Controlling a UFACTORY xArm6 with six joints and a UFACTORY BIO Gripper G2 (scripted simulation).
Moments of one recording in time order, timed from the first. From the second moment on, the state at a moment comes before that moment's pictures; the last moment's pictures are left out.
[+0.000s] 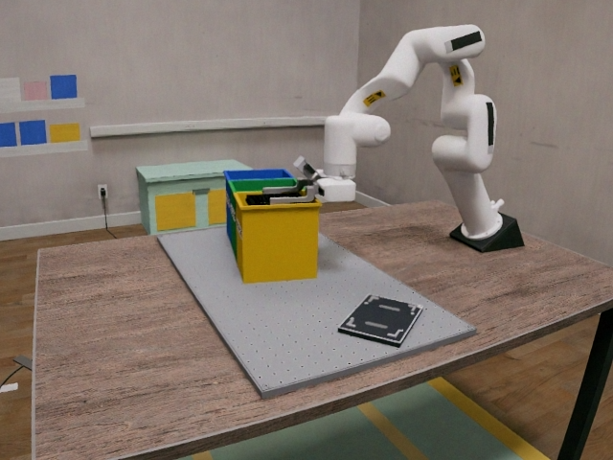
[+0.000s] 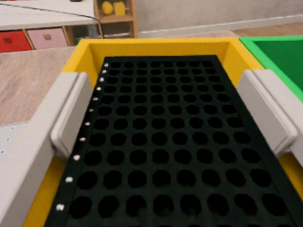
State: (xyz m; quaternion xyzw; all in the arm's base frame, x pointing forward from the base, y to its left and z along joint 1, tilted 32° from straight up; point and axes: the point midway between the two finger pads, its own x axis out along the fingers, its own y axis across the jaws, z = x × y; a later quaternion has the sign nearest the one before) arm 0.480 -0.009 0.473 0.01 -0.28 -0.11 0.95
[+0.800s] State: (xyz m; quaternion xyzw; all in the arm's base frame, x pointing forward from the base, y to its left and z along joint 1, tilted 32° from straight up) arm 0.480 -0.009 0.473 0.01 -0.28 -0.11 0.95
